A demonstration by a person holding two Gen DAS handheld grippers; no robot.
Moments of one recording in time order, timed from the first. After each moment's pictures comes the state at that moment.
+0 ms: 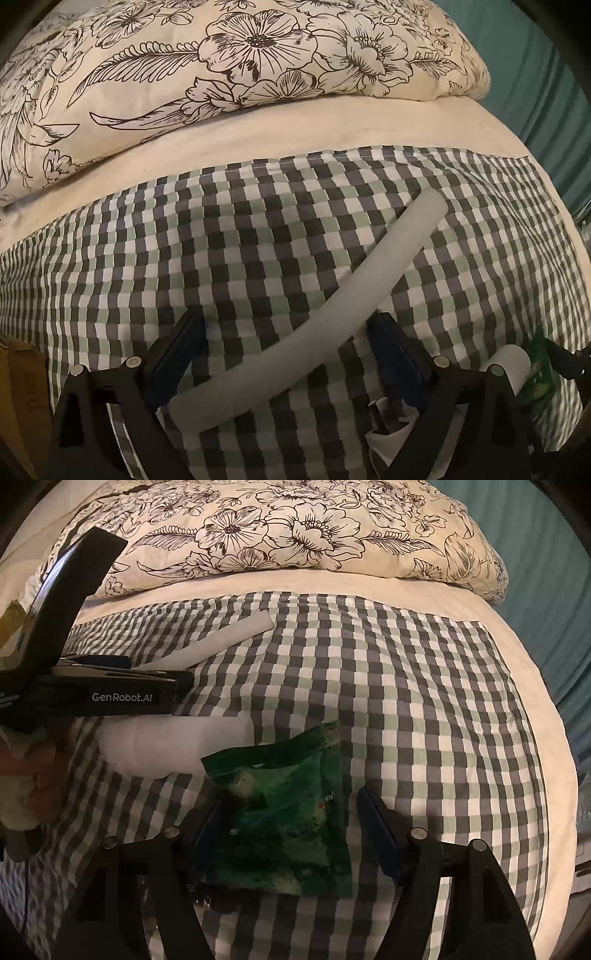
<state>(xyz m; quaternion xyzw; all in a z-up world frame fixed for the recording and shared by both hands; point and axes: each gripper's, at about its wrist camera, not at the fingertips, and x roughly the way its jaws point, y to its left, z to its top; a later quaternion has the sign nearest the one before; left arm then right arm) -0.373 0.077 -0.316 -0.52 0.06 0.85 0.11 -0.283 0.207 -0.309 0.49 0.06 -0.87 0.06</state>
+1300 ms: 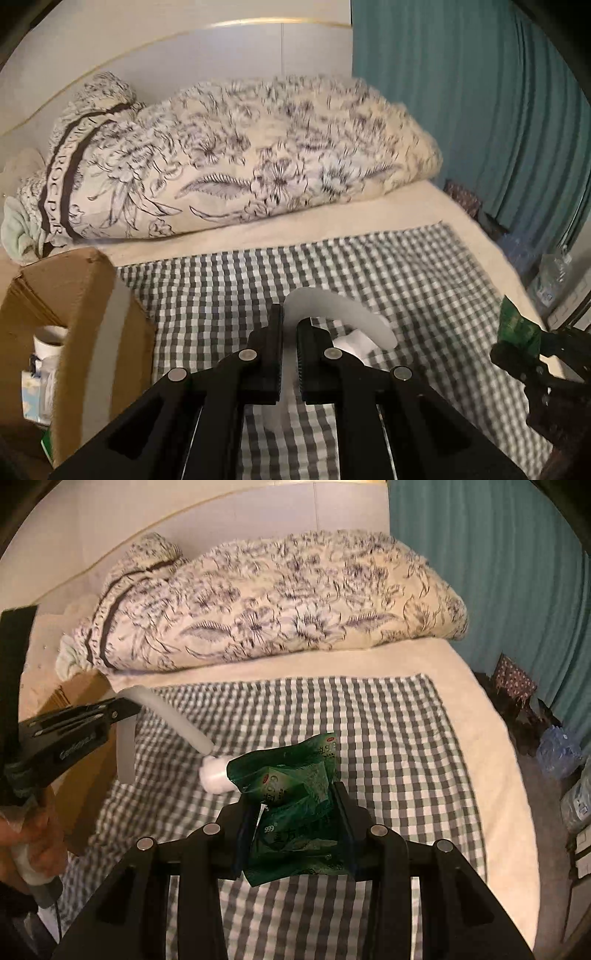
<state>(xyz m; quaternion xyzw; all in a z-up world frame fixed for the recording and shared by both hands) -0.222 0.036 -0.167 -0.37 0.04 0.92 0.10 -0.177 0.217 -0.181 0.40 -0.01 -0.92 0.07</state>
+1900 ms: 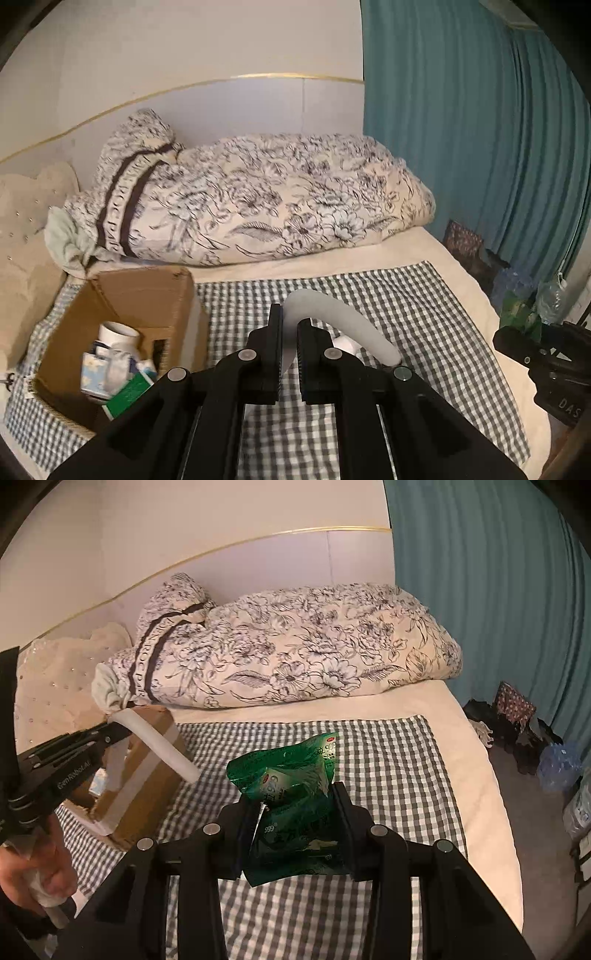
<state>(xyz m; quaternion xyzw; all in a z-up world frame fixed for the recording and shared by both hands) -0.119 -0.010 -0.081 -0.29 0.02 0.95 0.07 -0.086 0.189 -0.097 0.33 -0.02 -0.94 0.09</state>
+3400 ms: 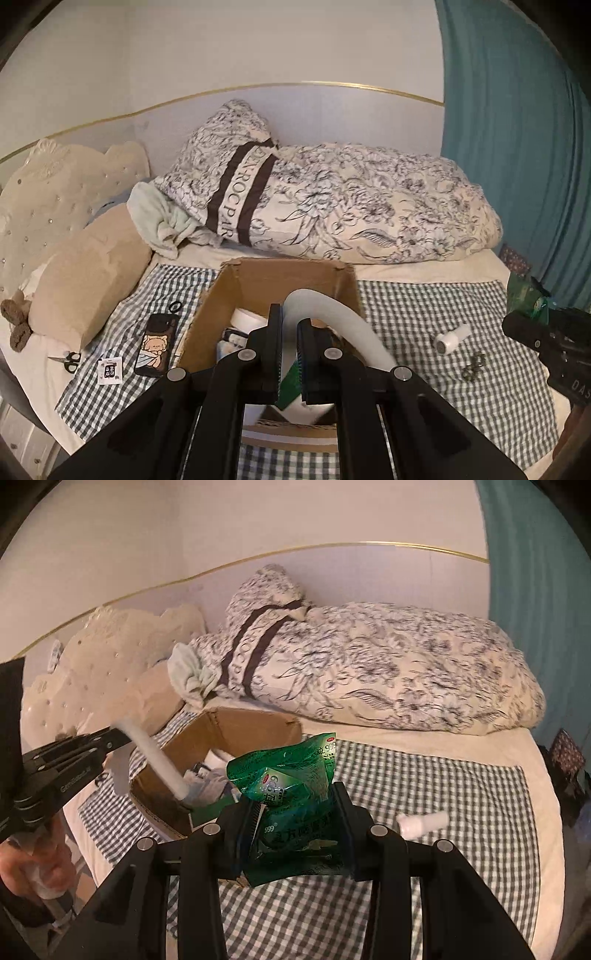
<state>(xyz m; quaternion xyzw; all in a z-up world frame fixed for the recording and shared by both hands) -0.087 -0.207 -0.063 -0.29 -0.01 0.96 -0.04 -0.090 0.001 -0.066 0.32 0.03 -0.92 0.22</state>
